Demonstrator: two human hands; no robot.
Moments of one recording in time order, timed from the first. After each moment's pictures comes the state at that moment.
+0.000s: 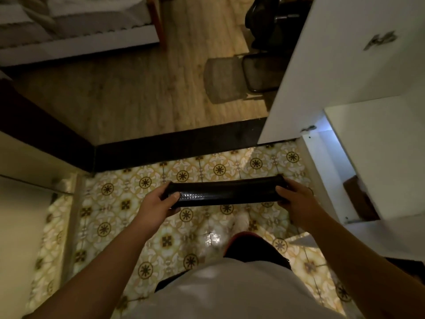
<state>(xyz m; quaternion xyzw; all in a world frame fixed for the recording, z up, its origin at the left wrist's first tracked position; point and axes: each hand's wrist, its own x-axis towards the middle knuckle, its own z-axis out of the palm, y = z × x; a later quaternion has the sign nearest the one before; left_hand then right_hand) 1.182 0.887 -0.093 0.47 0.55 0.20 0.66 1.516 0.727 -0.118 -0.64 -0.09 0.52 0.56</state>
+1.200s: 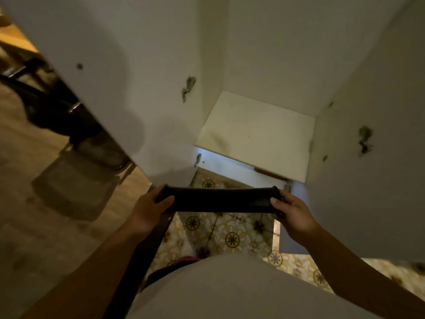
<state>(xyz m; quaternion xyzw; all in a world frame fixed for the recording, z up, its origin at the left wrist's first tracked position) 1.703 1.150 -0.086 0.71 0.21 -0.12 0.66 1.715 0.780 -0.104 -0.61 0.20 0.17 0.75</state>
